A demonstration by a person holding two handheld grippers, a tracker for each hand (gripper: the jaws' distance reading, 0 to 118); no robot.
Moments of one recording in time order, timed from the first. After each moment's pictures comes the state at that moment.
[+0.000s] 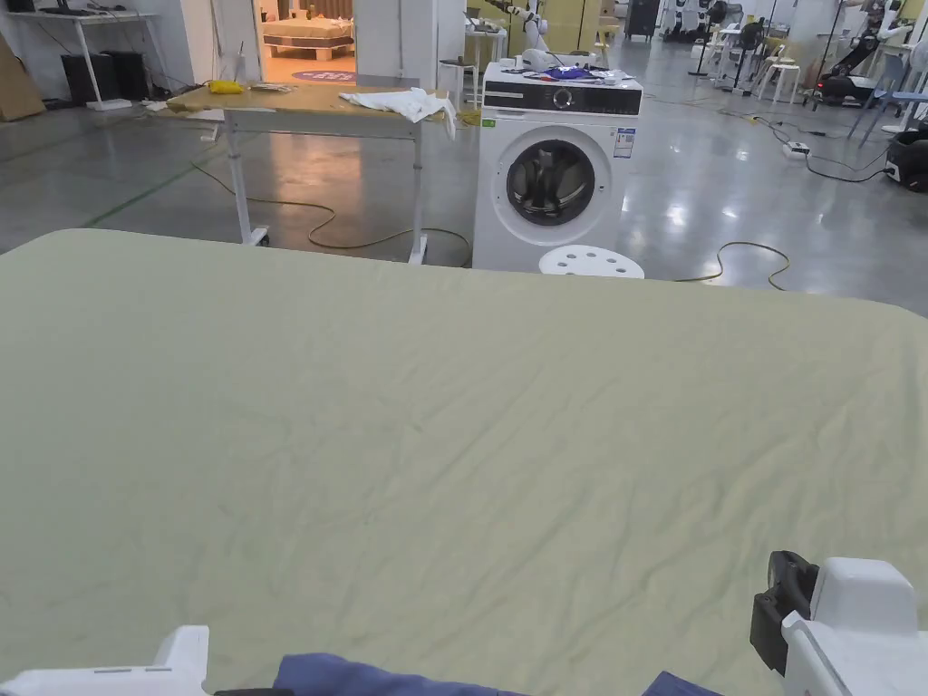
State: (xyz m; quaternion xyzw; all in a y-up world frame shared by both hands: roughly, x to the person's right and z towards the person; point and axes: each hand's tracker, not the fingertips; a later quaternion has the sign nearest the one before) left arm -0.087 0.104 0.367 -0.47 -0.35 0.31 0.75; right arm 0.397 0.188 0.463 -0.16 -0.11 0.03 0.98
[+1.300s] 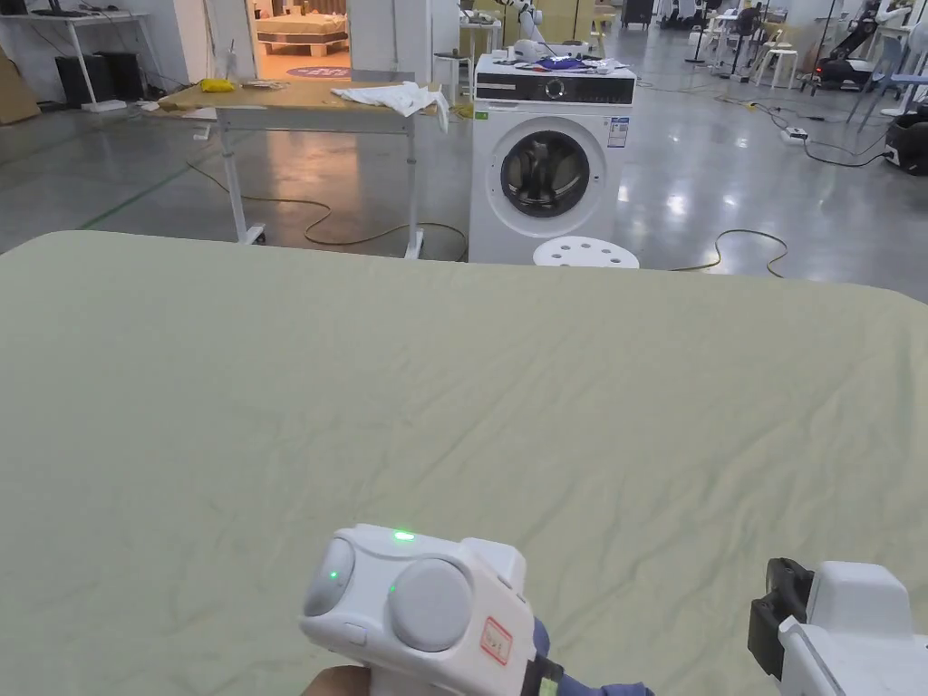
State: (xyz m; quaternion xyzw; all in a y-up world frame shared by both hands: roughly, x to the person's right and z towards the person) left arm 0.165 0.227 0.391 -0.53 -0.29 -0.02 0.80; right arm 0.411 0.176 0.467 -0.18 -0.11 0.02 0.98
